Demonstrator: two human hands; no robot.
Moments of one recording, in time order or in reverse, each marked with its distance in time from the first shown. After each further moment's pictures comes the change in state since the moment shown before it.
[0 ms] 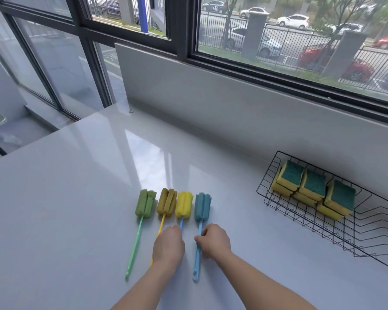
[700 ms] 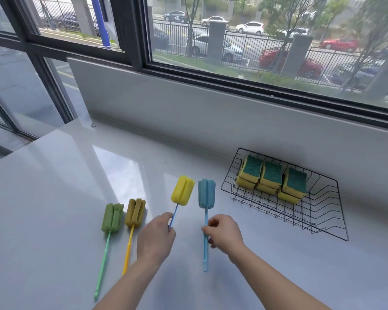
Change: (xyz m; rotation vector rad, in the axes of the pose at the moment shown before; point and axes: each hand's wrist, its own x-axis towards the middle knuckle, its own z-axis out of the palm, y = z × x) left_hand -0.009 0.055 -0.033 -0.218 0.191 0.239; right_hand -0.030 0.052 -0.093 0.380 0.196 -0.007
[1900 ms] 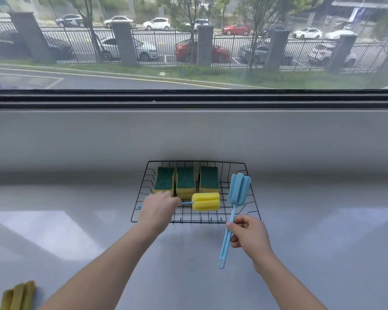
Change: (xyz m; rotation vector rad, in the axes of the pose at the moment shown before) left_hand 0.111 0.249 0.100 0.666 -0.156 0.856; right_hand 0.002 0.143 -0.216 0.565 0.483 0.137
